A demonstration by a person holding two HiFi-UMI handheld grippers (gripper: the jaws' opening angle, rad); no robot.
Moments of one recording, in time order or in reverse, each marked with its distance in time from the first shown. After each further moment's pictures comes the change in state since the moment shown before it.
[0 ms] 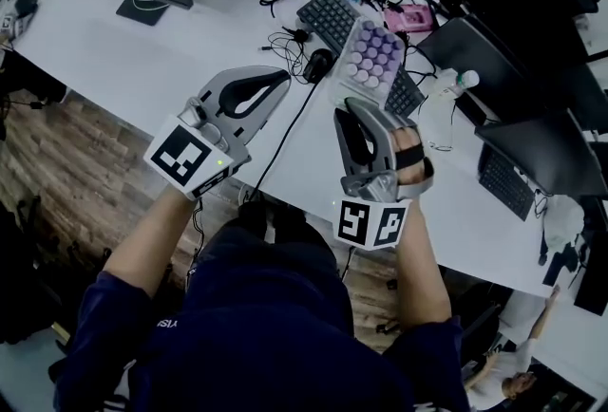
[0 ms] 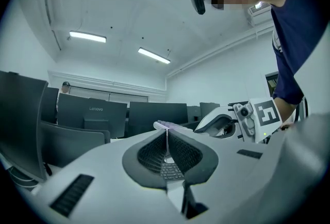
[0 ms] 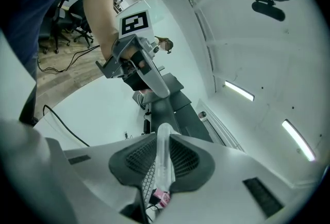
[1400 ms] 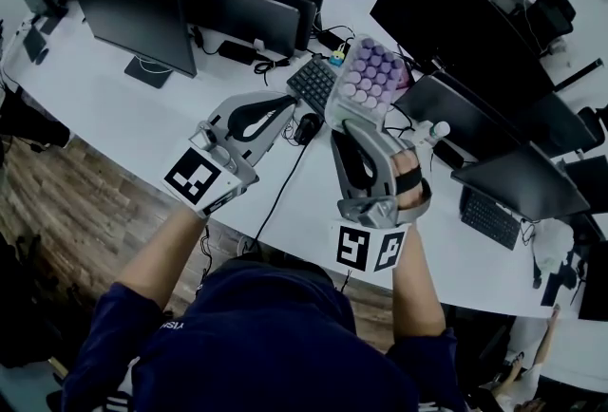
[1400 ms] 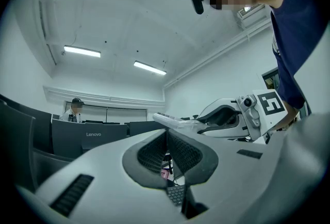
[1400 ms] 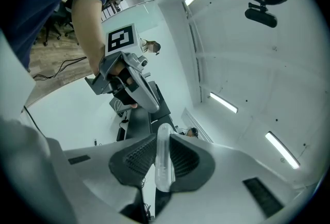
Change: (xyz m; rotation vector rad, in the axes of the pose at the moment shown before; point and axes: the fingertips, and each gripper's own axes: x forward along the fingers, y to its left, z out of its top) left arm 0.026 0.026 0.091 0.080 -0.135 -0.001; right arm -0.001 -0.109 0.045 -0.035 -0.081 -0.176
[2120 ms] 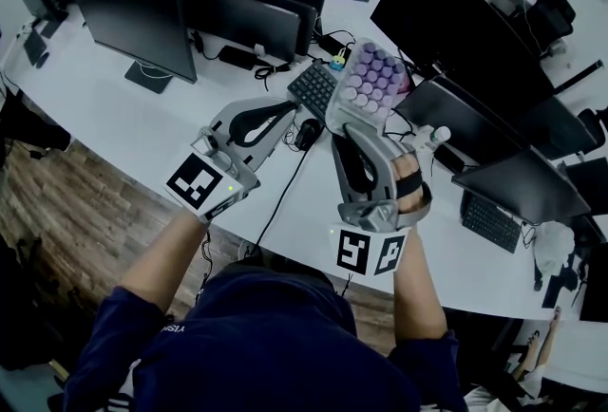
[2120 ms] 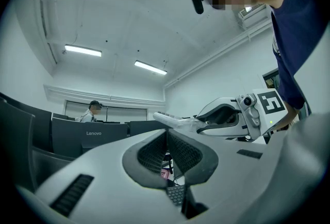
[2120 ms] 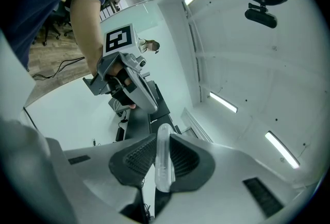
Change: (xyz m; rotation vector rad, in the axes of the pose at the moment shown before) left arm 0.003 0.005 -0.004 -0.012 0.003 0.002; right arm 0.007 -0.002 -0.002 0.001 0.005 -0.003
